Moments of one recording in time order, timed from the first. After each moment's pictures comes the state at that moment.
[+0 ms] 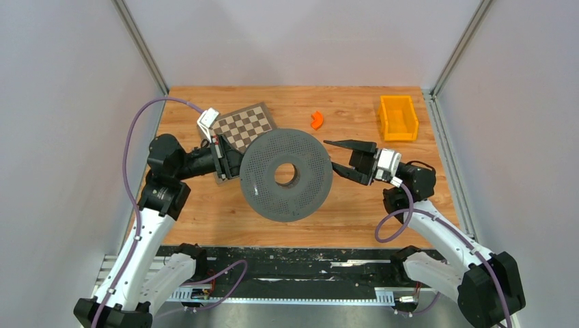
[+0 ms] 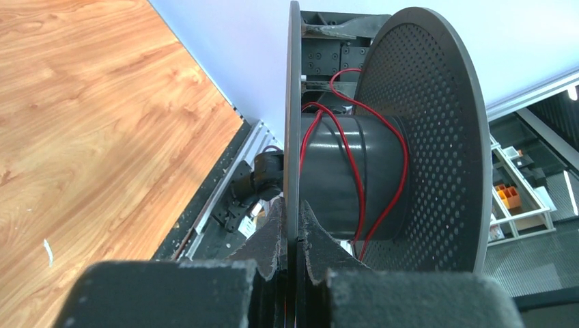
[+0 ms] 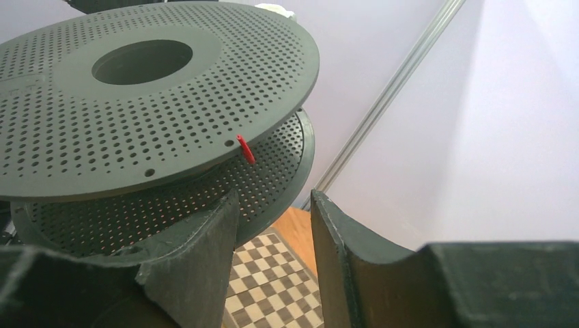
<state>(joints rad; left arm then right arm) -0.25 0.81 0.89 -0.01 1.02 -0.99 0.44 1.01 0.59 1.17 -0.89 0.04</state>
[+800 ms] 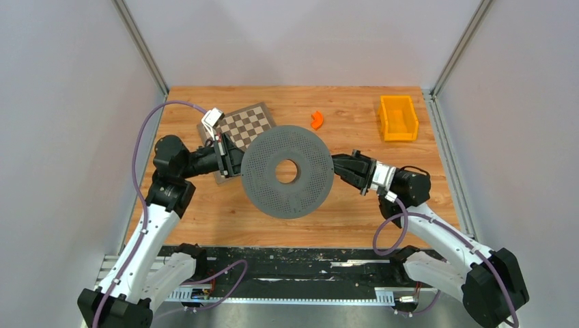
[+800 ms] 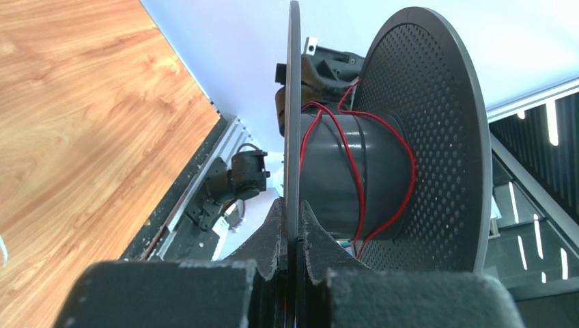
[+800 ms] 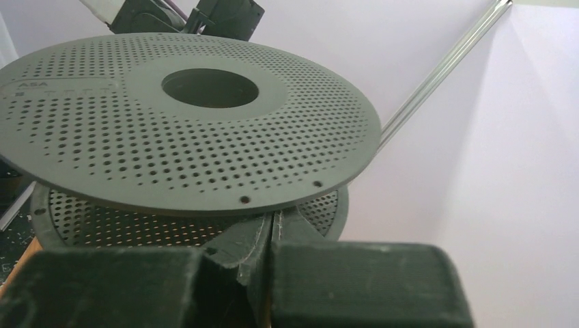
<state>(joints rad) -0.25 0.85 0.83 0.12 1.04 -1.14 0.52 1.01 0.57 1.24 -0.90 -0.08</state>
